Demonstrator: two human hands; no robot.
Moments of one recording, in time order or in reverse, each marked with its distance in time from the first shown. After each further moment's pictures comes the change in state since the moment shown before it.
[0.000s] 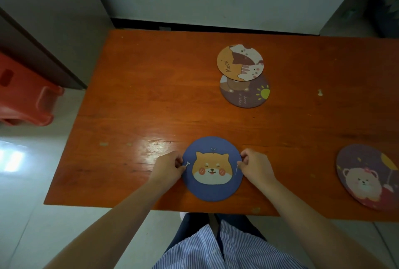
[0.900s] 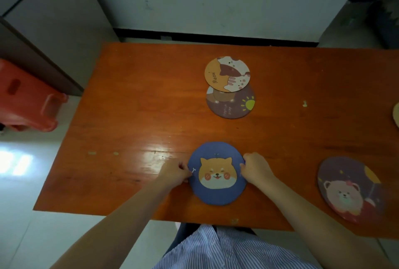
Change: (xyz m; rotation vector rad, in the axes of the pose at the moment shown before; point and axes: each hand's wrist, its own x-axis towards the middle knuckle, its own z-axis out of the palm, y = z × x) left_hand 0.009 0.054 0.031 -0.177 -0.131 -0.180; right_hand 0.028 0.038 -0.035 -0.197 -0.123 0.010
